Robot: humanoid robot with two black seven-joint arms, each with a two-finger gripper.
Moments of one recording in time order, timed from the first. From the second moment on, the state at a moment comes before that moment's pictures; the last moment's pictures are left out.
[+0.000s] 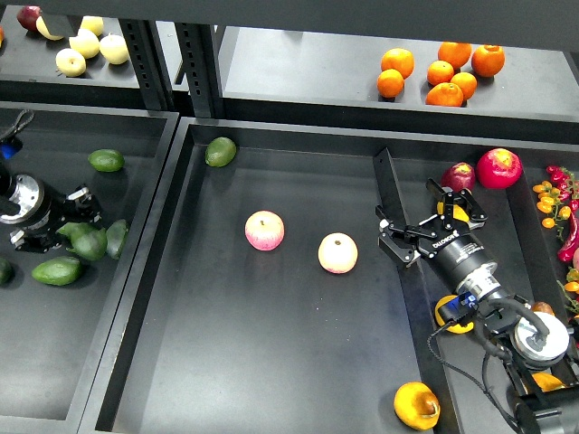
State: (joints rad) left arm -1.21 0.62 0.38 -0.75 0.16 -0.49 0.49; right arm 0.14 -0.08 1.31 1.24 0.20 0.18 -0.28
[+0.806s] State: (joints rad) left arm -1.08 0.60 0.35 -0.72 0.23 -0.49 0.49; right arm 0.12 -0.07 1.32 1.25 0.20 0.18 -0.28
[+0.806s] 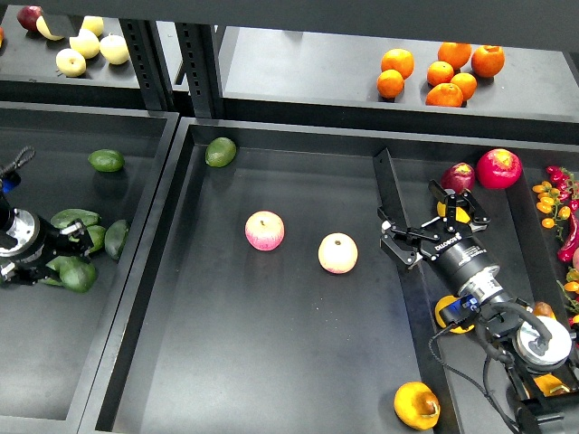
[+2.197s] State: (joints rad) left arm -1.05 0.58 0.30 -0.70 0.38 -0.49 0.49; right arm 0.11 -0.07 1.32 1.26 0.20 0.19 -0.28
